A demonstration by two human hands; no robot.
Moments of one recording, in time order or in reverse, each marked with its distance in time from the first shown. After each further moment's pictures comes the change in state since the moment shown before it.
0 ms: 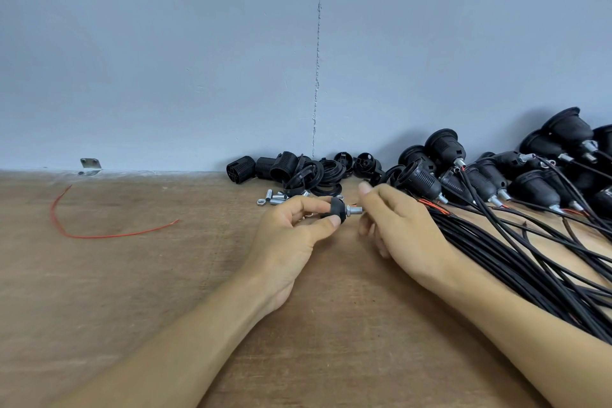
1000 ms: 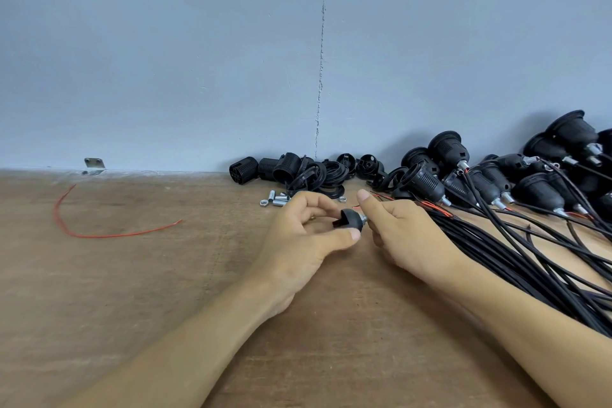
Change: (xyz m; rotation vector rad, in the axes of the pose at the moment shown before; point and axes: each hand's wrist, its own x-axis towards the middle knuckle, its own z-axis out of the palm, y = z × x) left_hand -0.005 0.000 0.000 0.144 -0.078 0.083; right_hand 0.003 -0.002 -0.004 -0.223 -0.077 0.009
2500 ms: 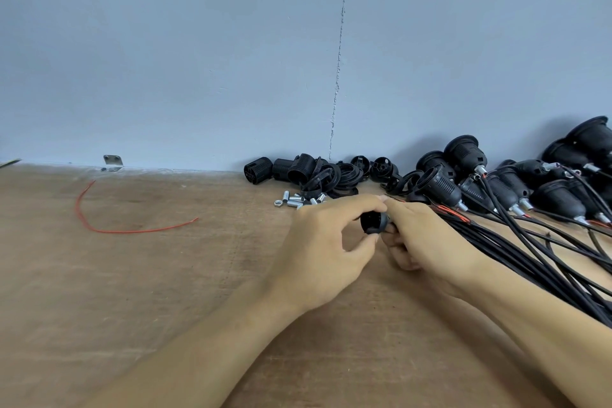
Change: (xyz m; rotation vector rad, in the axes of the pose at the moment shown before) left_hand -0.005 0.008 -0.001 0.594 0.015 0.697; right_hand 0.001 -0.014 0.000 0.461 -0.119 0.215
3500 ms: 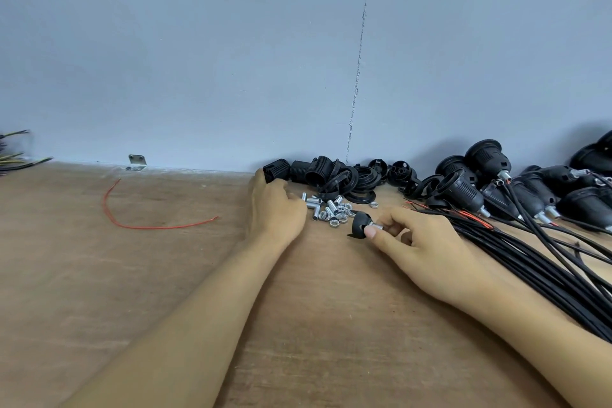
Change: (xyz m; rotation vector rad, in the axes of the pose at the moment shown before) left_hand 0.033 -0.087 -0.031 0.366 0.078 -0.760; right_hand 0.007 0.026 0.004 -0.576 0.086 -0.465
